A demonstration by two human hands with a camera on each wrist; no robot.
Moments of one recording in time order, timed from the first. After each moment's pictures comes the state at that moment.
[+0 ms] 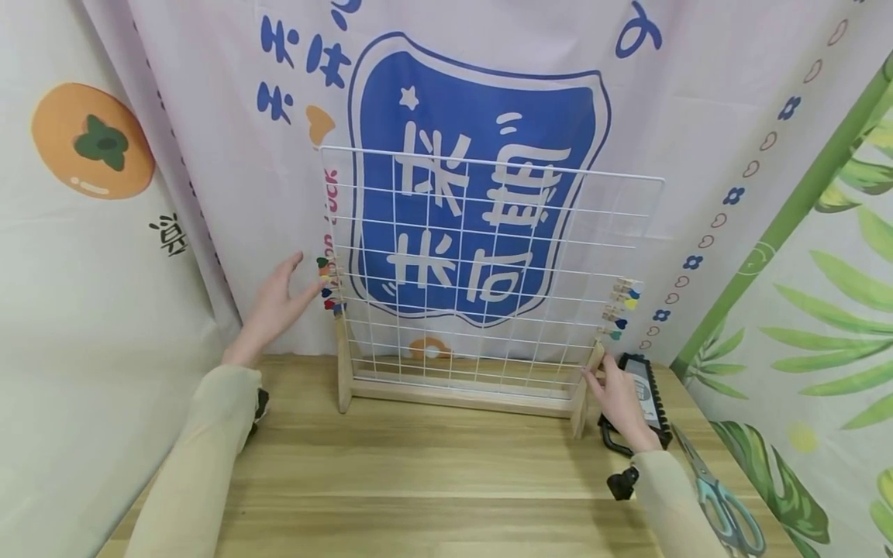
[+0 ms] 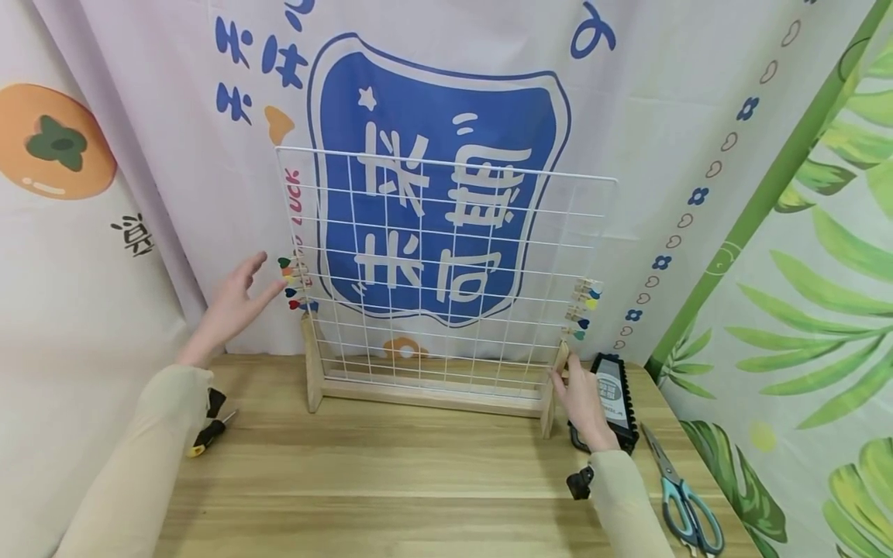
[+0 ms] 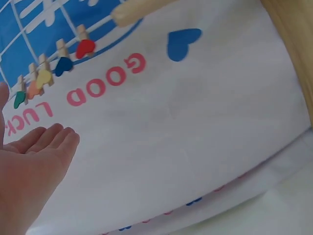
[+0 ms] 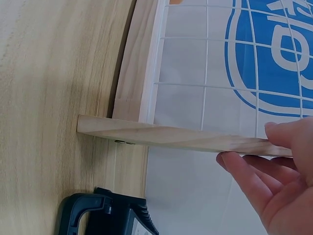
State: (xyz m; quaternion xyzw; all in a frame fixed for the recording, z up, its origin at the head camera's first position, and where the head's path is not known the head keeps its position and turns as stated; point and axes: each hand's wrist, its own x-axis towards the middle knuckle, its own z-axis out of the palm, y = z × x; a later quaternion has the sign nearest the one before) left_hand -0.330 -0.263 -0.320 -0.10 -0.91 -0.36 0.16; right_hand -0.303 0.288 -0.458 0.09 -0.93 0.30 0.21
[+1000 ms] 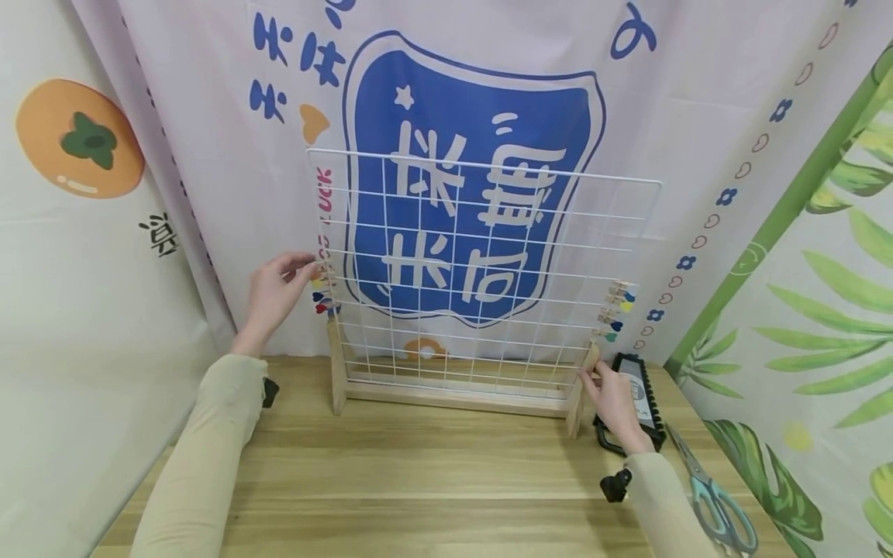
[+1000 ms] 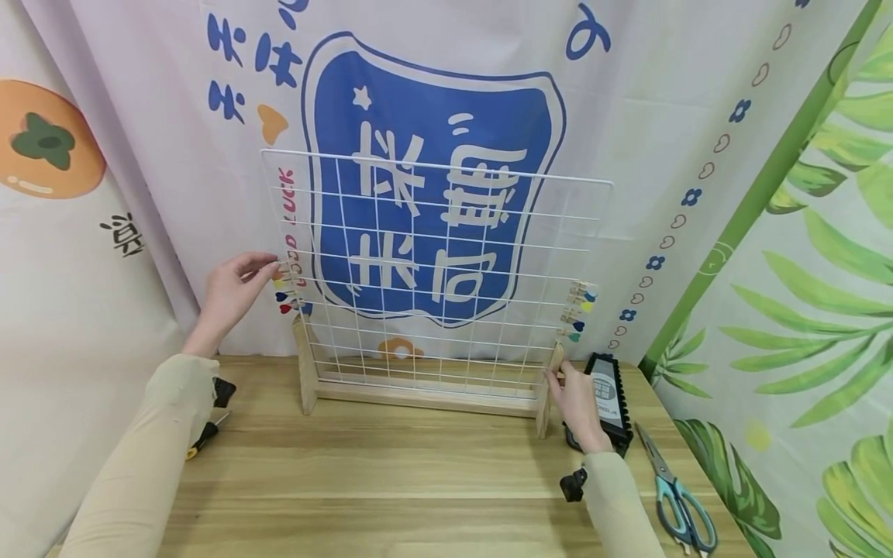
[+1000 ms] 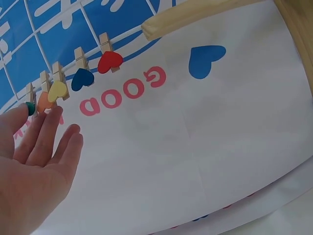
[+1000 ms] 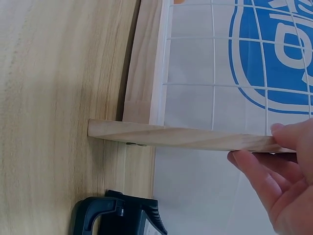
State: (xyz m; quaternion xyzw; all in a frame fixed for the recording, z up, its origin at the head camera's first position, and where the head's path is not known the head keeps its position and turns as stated) left_hand -0.340 -0.246 -0.313 -0.07 -0.87 -0.42 0.25; right_hand -0.304 0.288 -0.466 0.10 -0.91 0.31 0.25
